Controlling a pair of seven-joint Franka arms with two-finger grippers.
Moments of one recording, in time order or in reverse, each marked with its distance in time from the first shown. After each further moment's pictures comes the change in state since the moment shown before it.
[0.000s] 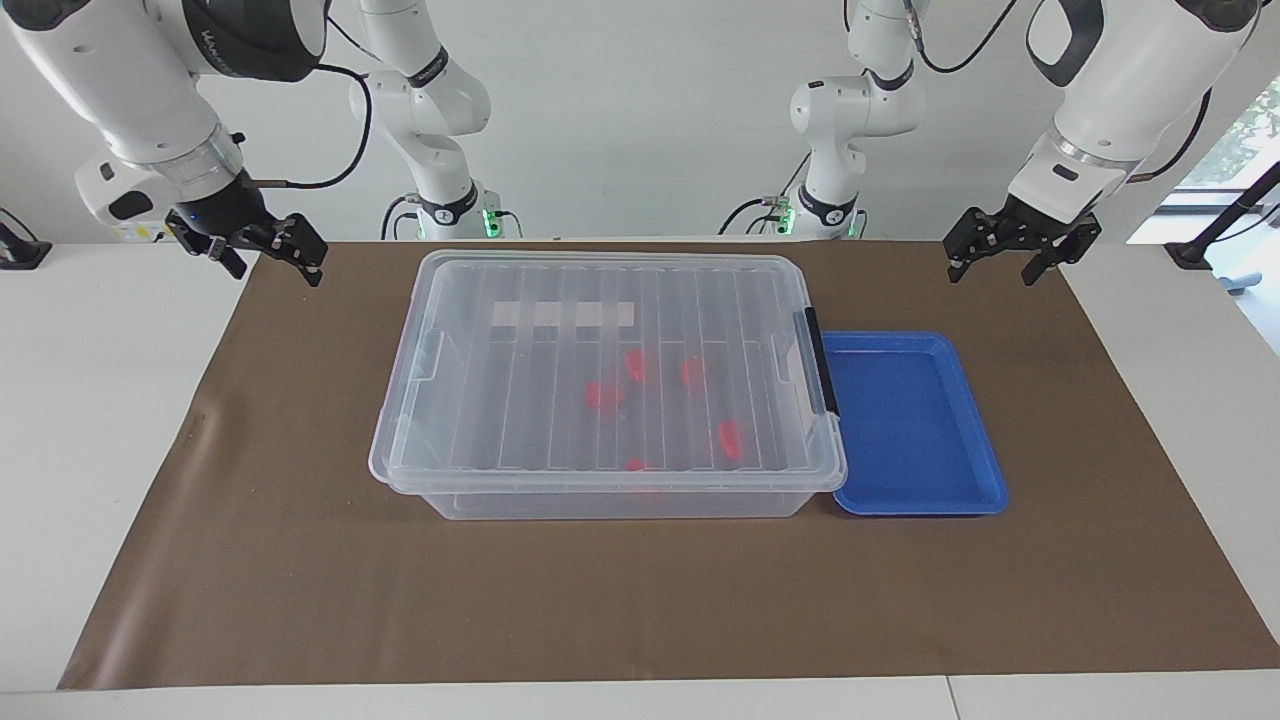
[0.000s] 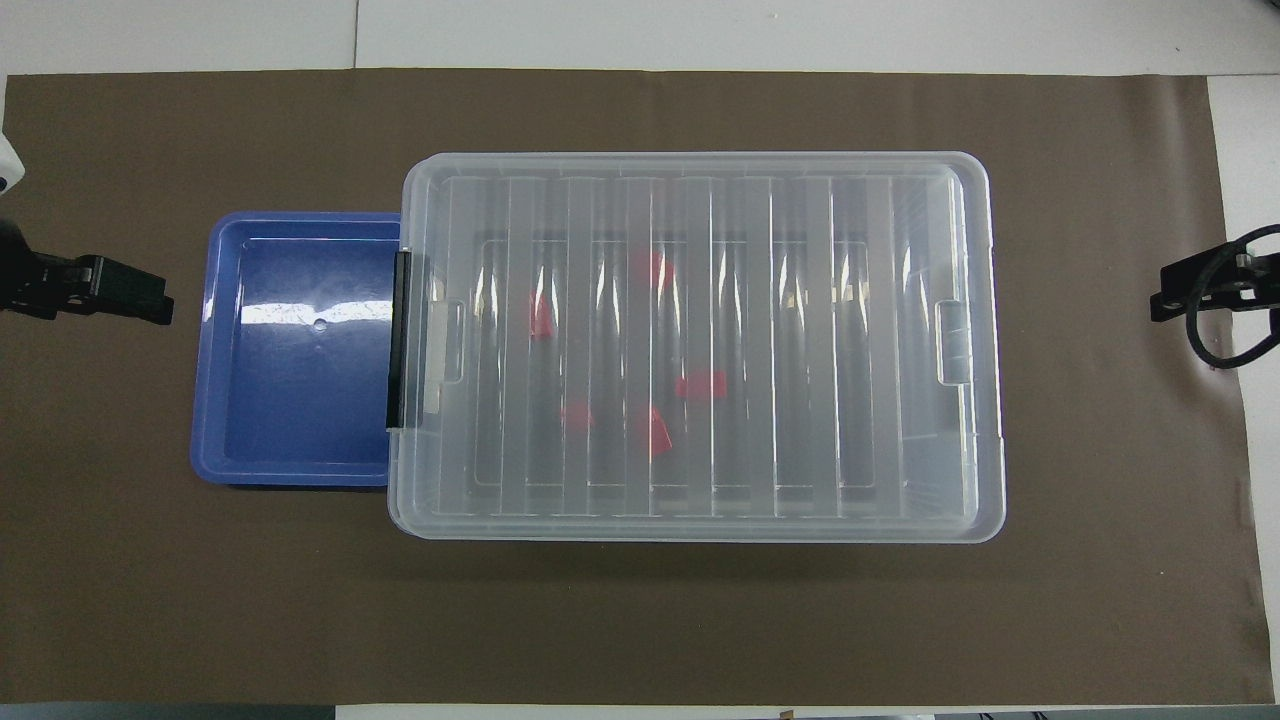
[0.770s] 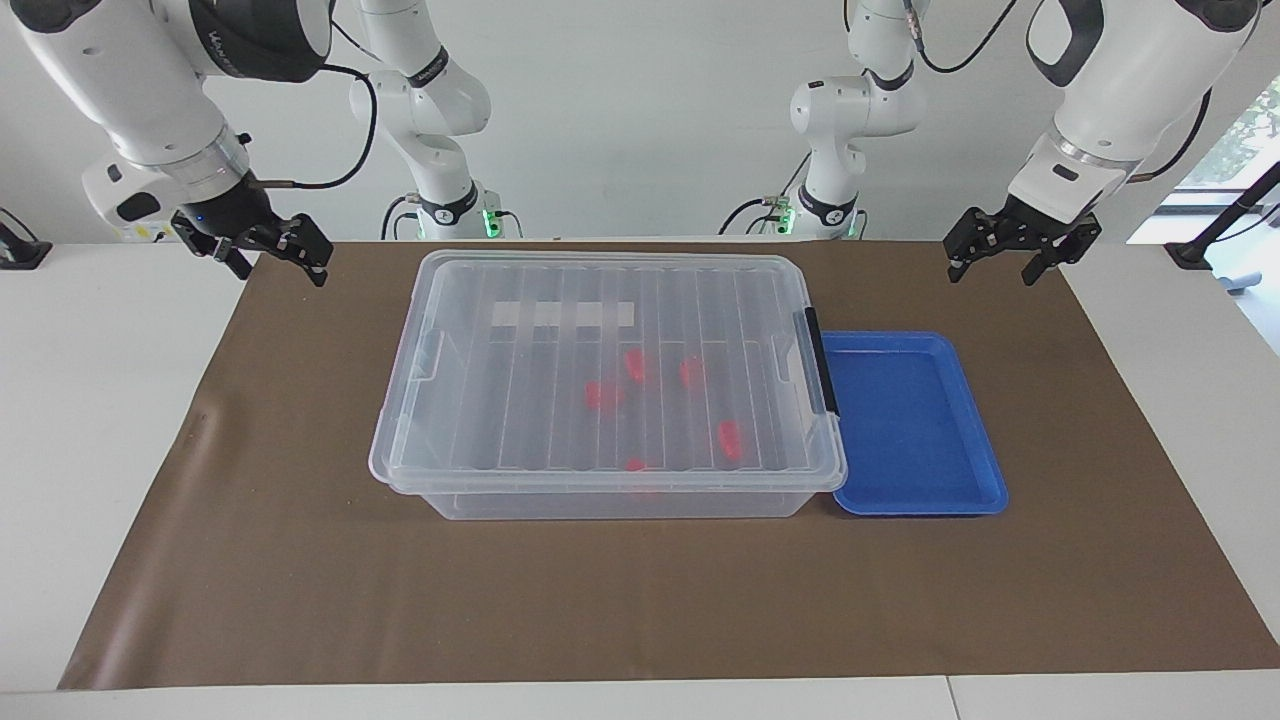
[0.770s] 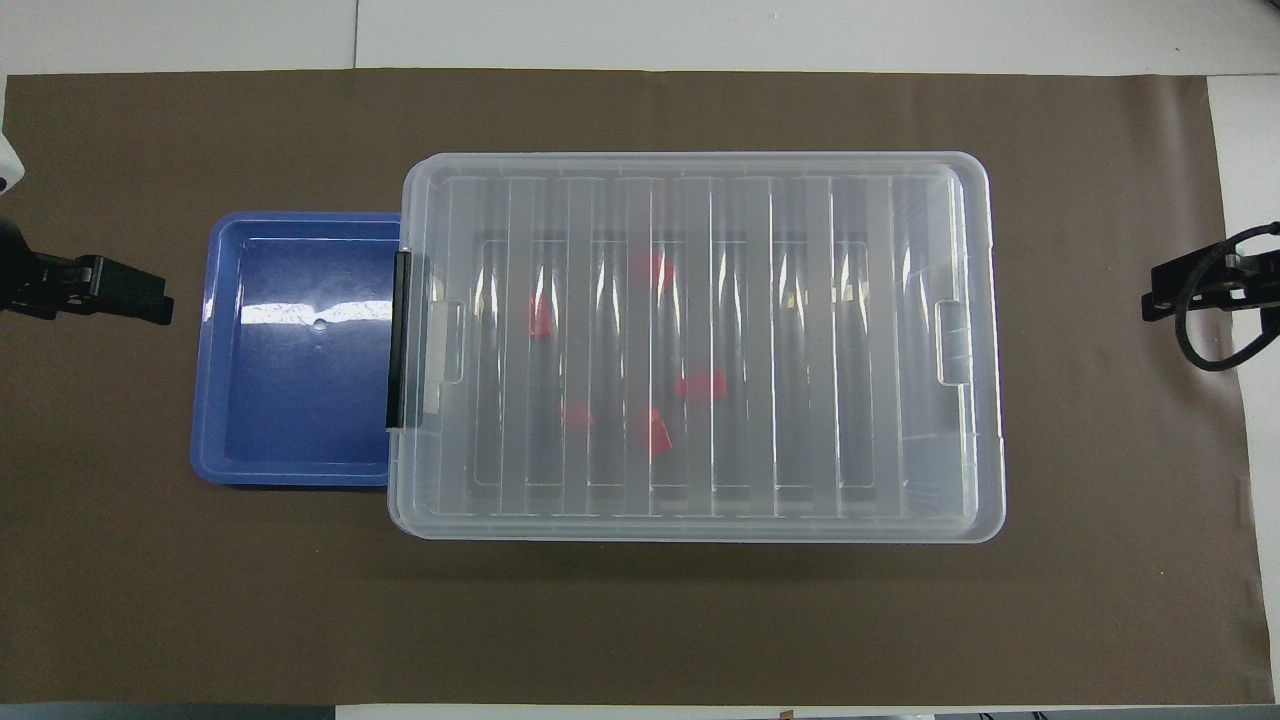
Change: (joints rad) left arm 0.000 0.000 0.000 0.000 0.000 0.000 0.000; right arm 0.001 0.000 0.017 -0.003 0.000 0.015 0.000
